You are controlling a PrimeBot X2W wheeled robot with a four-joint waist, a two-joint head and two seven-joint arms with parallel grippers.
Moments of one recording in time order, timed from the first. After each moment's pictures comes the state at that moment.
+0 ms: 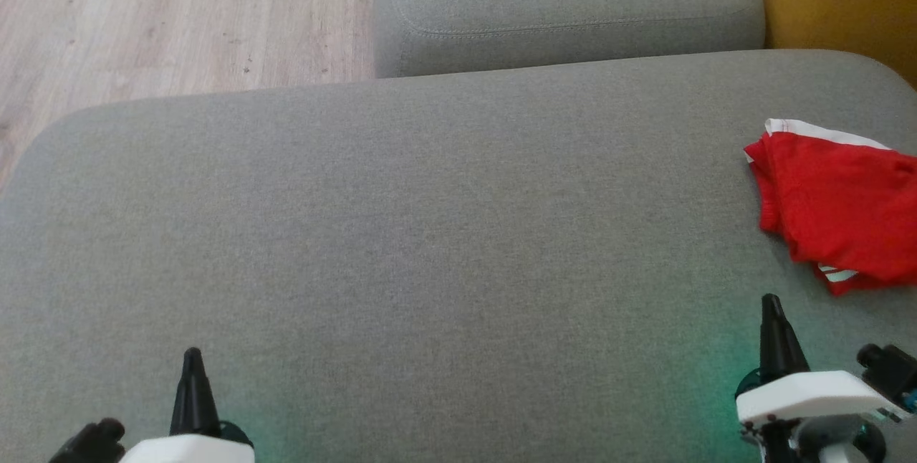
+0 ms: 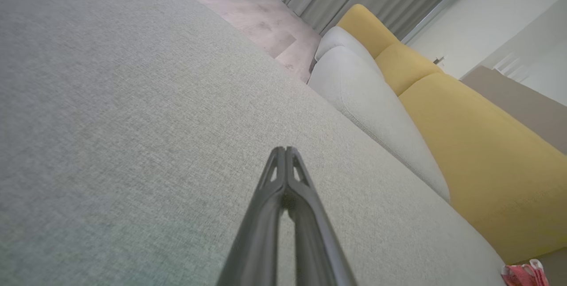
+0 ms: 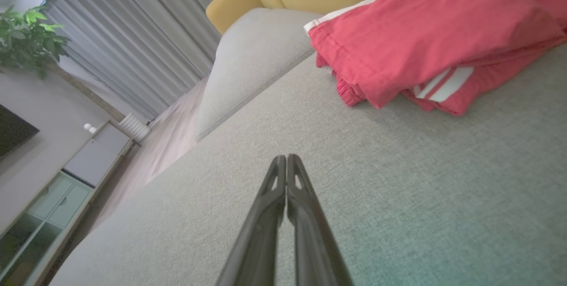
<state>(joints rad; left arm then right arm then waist) 0.06 0.05 0.03 0.33 -0.75 -0.13 -0.11 0.01 -0.04 -0.05 0.38 0.63 0.12 -0.10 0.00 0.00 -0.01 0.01</state>
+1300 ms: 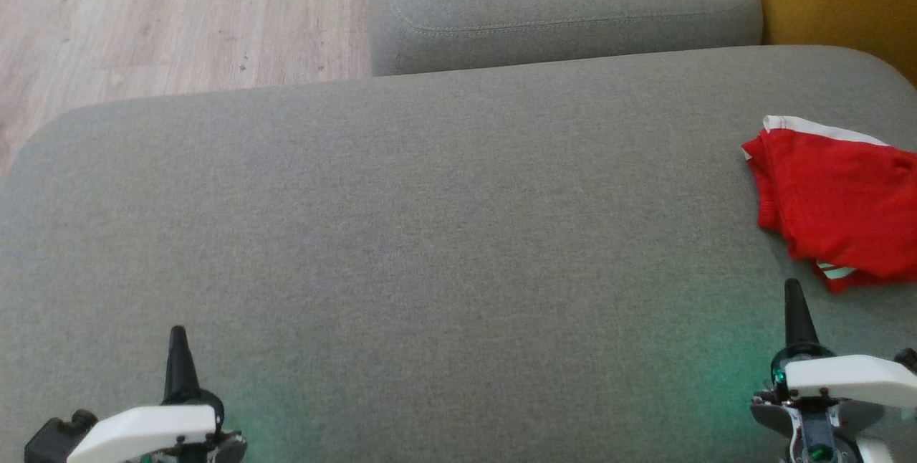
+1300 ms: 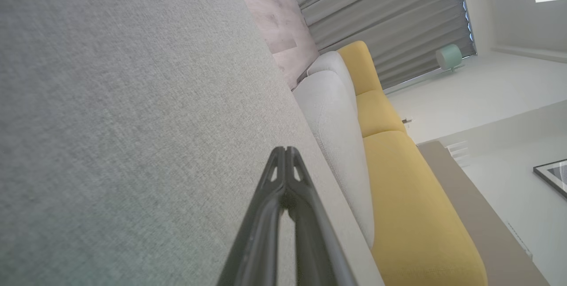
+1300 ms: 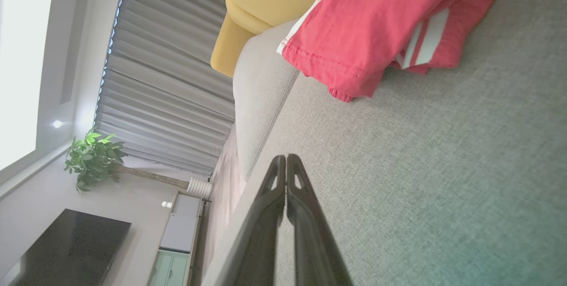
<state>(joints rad) 0.00 0.05 0.05 0.31 -1.18 -0.13 0.00 -0.01 -0.04 -0.10 0.33 1.12 0.12 0.00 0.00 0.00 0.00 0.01</state>
